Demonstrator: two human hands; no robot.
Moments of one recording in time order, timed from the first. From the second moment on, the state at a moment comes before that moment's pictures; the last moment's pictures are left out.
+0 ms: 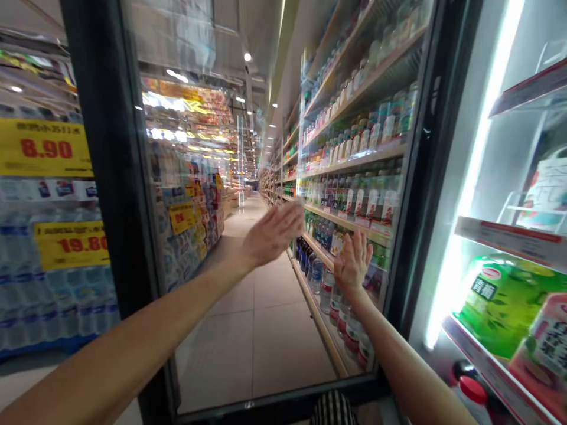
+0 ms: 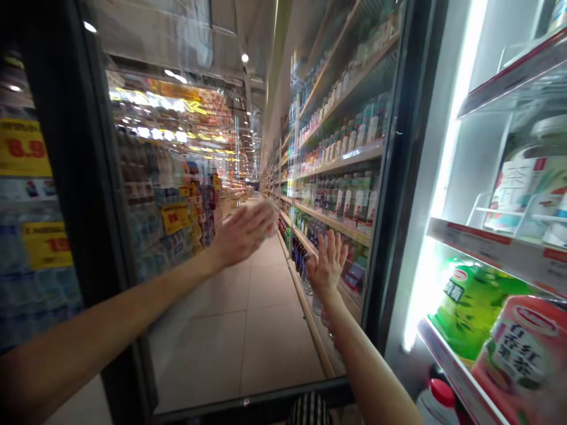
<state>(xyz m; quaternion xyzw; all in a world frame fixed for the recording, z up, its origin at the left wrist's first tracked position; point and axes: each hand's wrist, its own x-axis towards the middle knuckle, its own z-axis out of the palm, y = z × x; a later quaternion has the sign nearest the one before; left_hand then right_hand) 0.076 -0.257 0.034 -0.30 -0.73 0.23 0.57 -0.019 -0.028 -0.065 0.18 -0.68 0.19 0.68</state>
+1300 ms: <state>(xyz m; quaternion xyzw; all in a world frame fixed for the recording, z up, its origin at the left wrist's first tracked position) 0.092 -0.298 -0.025 -0.10 -0.76 0.05 0.64 -0.008 -0.032 -0.031 0.11 -0.67 0.24 0.69</state>
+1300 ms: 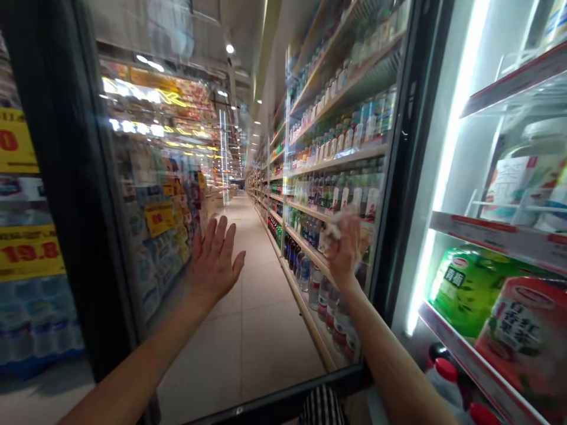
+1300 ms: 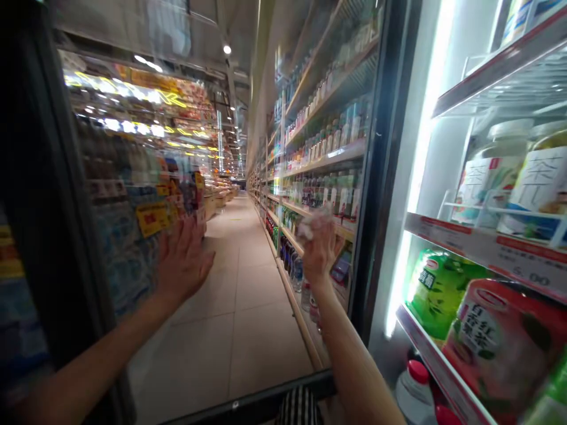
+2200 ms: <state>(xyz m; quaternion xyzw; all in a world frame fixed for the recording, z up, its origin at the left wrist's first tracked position) 0.098 -0.292 -0.084 -0.12 -0.78 0.06 0.61 0.014 -0.045 -0.118 0.11 -0.73 0.24 0.63</state>
